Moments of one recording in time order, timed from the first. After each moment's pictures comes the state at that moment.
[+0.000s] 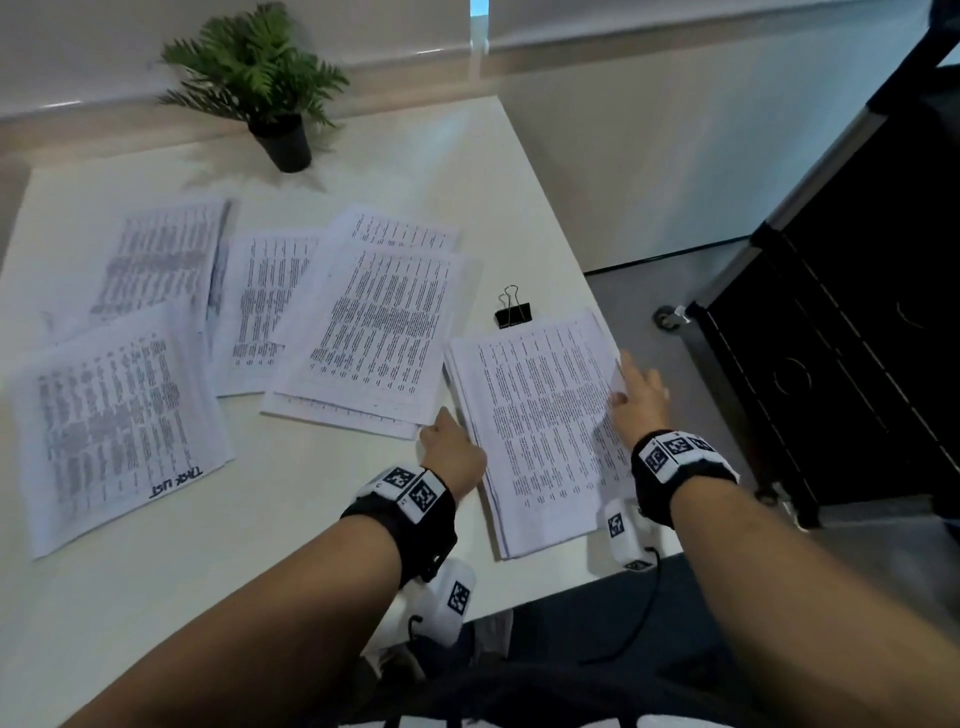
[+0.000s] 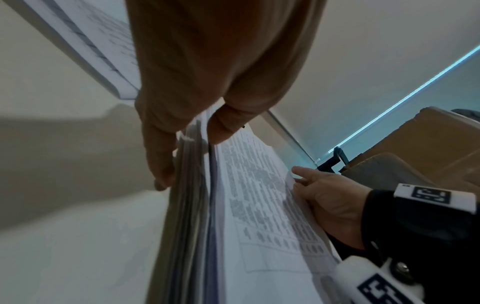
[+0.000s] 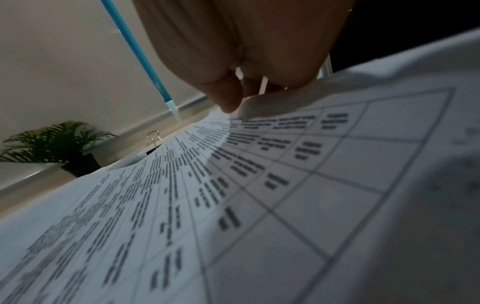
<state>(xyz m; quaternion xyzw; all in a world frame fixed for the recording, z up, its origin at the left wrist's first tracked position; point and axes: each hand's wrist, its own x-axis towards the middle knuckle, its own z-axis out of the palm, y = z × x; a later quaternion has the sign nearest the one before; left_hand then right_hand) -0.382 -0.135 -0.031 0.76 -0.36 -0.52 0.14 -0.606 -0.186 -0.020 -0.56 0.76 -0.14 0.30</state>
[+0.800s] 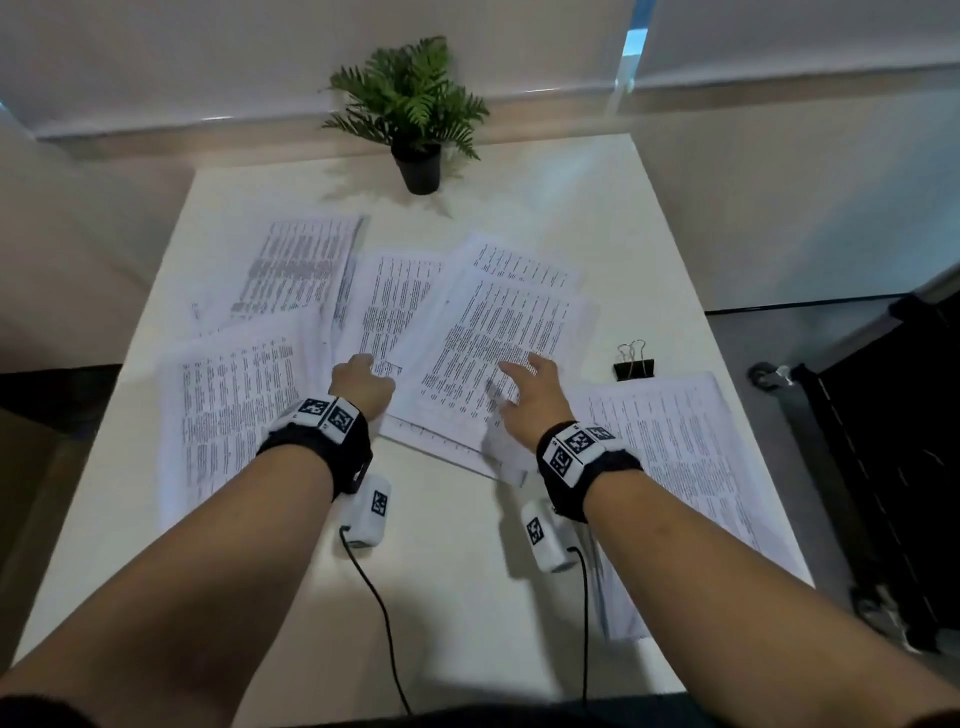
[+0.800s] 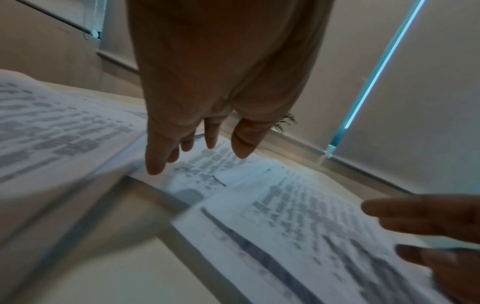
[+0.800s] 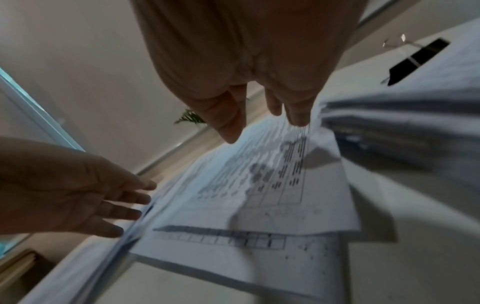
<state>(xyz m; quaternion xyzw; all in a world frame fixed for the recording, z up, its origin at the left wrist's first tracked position) -0.135 -0.207 0.005 0.85 -0.36 -0.36 0.14 -0.365 -0.232 -0.007 -0.69 0.58 -0.13 0.41</state>
